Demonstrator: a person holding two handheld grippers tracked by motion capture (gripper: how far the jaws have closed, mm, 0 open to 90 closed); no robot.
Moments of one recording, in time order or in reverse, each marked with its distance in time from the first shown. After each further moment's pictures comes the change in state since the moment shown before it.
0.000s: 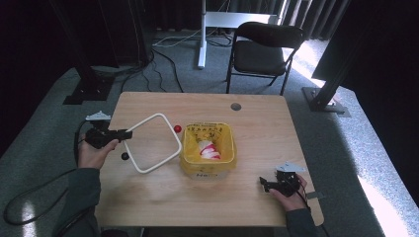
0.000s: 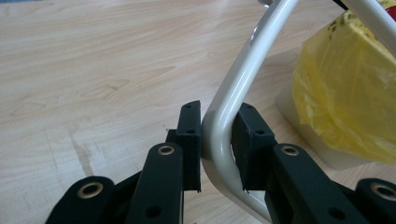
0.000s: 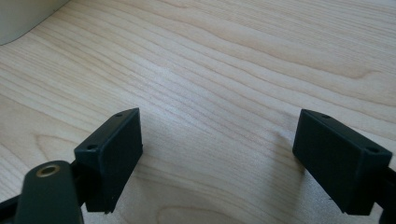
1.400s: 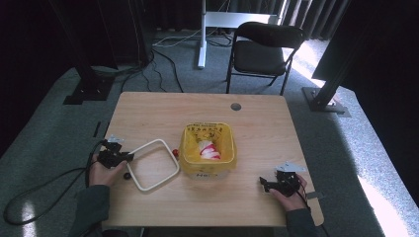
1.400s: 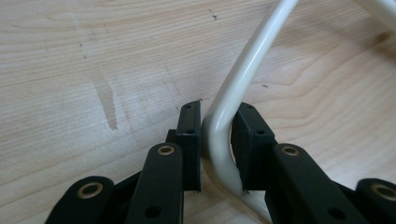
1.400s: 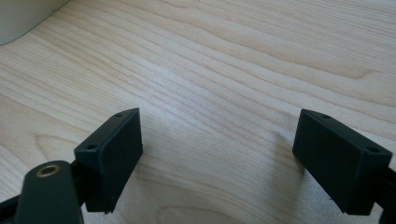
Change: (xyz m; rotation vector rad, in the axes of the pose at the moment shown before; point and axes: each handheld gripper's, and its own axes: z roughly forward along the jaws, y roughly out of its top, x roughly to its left) left arm 0.001 -0.072 0.062 0.213 0.243 0.023; right arm 0.000 0.000 0.000 0.000 0.000 0.001
